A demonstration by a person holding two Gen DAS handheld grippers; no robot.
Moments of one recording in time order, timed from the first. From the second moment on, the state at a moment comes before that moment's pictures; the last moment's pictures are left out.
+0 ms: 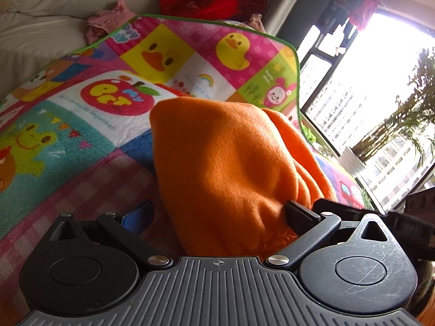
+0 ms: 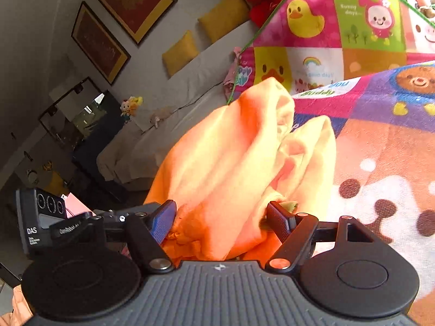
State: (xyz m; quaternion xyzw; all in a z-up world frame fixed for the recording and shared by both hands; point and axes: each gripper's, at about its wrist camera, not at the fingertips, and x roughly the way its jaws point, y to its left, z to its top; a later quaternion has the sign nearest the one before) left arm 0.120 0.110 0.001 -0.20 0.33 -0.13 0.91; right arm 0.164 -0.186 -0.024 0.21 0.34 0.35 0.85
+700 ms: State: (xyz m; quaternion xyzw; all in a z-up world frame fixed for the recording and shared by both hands) left arm 0.129 0.107 0.017 -0.23 0.31 -0.14 0.91; right arm 0.156 -0.250 -0.031 0.14 0.33 0.21 0.91
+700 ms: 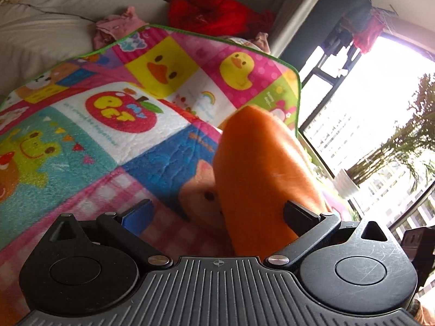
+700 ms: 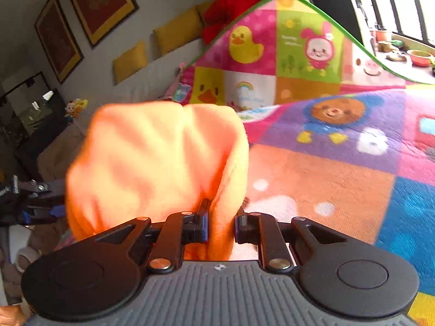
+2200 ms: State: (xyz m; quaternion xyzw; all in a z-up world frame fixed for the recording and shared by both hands) left arm 0.195 0.055 -0.020 -0.10 0.35 -0.14 0.92; right arm 0.268 -0.187 -0.033 0.06 0.41 0.21 0.89
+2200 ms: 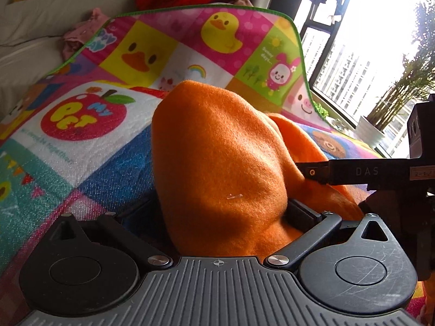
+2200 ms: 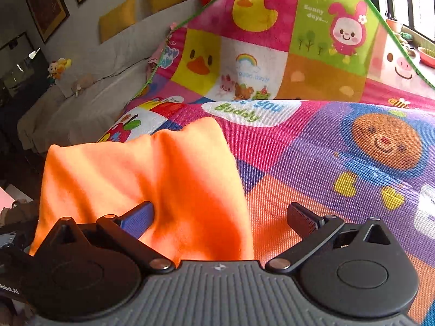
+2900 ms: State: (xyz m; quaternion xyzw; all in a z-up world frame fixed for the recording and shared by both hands) left arm 0.190 0.062 -0.022 -0.14 0.35 -0.14 0.91; right arm 0.172 -0.199 -0.029 -0.04 0.35 0.21 0.91
